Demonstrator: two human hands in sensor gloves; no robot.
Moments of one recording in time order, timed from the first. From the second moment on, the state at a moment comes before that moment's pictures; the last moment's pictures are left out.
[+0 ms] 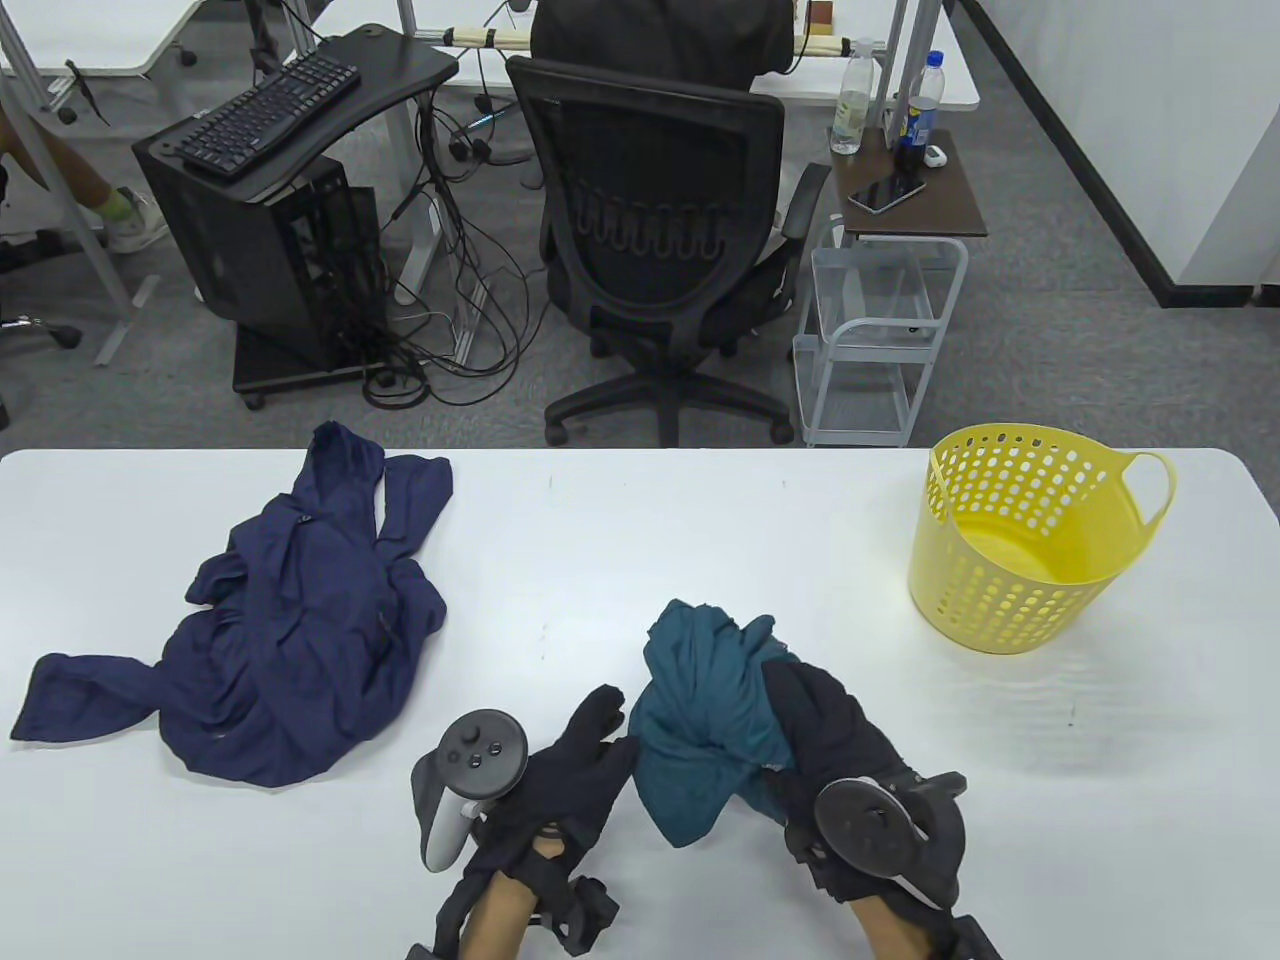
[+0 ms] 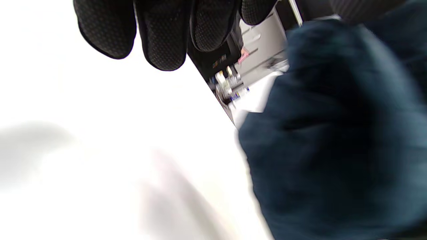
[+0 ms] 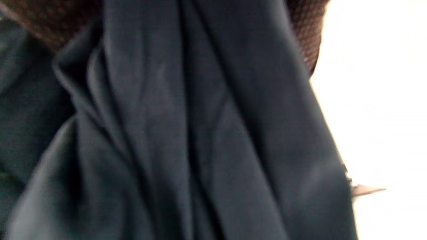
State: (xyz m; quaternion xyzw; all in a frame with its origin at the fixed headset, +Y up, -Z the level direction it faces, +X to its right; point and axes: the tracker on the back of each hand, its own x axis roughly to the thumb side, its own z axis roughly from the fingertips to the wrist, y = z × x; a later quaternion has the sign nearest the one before) left_hand -0.143 -0.734 -0.303 -0.08 -0.08 0.46 0.88; right_hand 0.158 -0.662 -0.270 0.10 -0.30 0.92 0.21
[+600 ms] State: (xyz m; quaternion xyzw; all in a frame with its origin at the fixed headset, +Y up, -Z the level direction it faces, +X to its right) left_hand -0.164 -0.733 -0.309 0.01 -0.02 0.30 0.95; right_hand 0.345 -0.560 -0.391 -0.22 -0.33 0.87 0.28
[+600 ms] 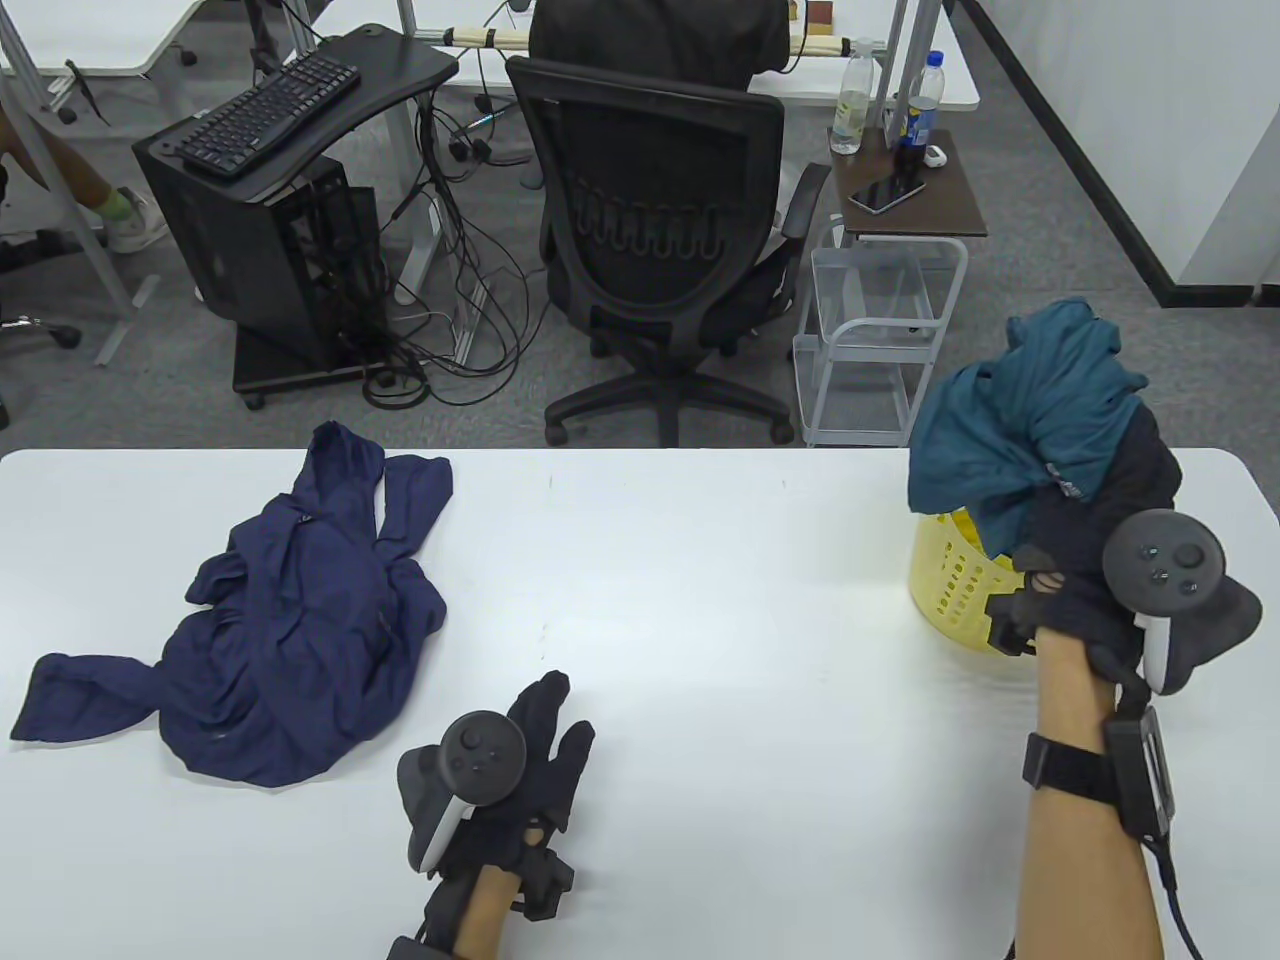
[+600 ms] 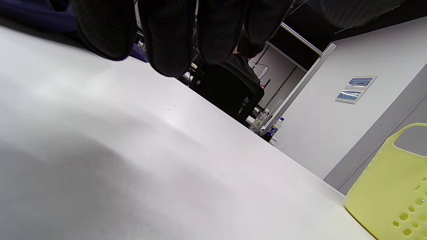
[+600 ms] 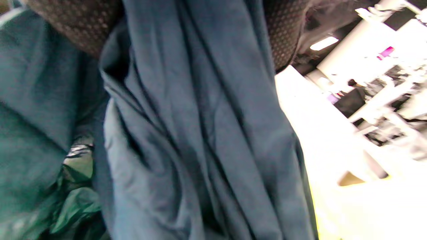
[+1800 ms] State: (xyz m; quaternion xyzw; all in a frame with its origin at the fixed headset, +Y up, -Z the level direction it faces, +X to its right) left_hand -0.157 -0.735 -0.307 0.02 -0.04 0.27 0.96; right_hand 0.166 -0.629 -0.282 0.04 -0.21 0.96 0.17
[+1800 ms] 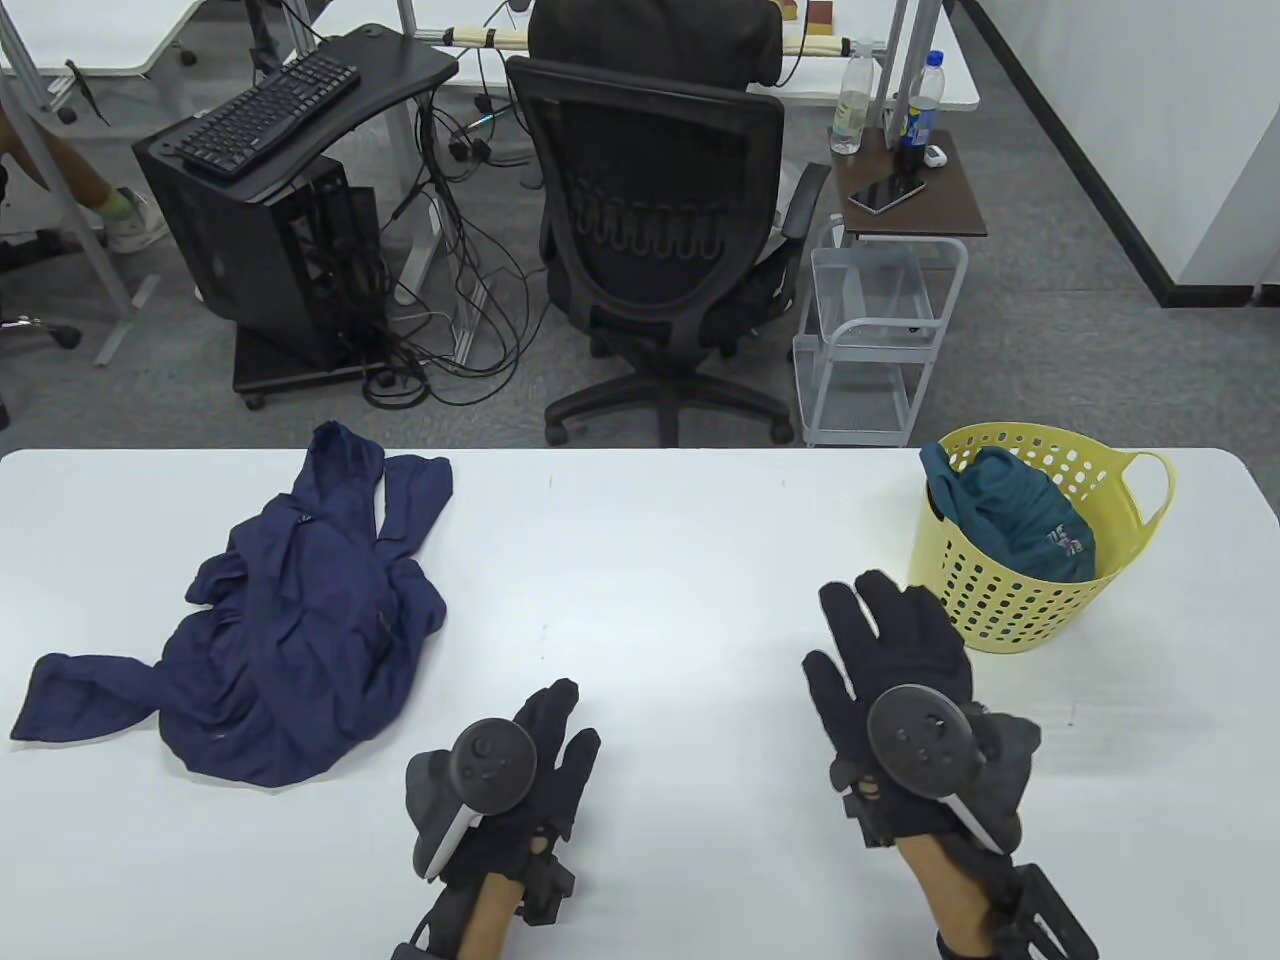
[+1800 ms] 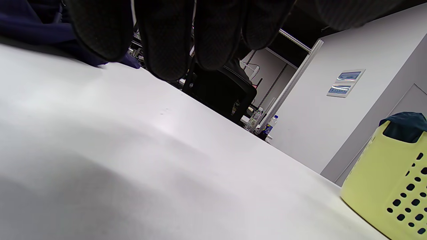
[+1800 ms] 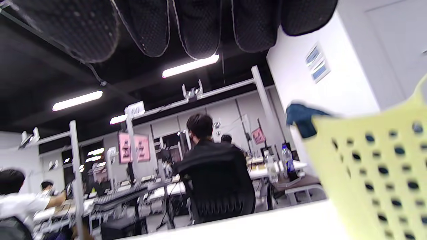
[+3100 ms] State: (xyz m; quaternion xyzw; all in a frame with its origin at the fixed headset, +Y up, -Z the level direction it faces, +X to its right) left_hand -0.195 -0.718 -0.380 -0.05 0.13 0.04 0.99; right_hand 0.174 -0.740 -0.282 0.03 -0.10 0.98 0.17
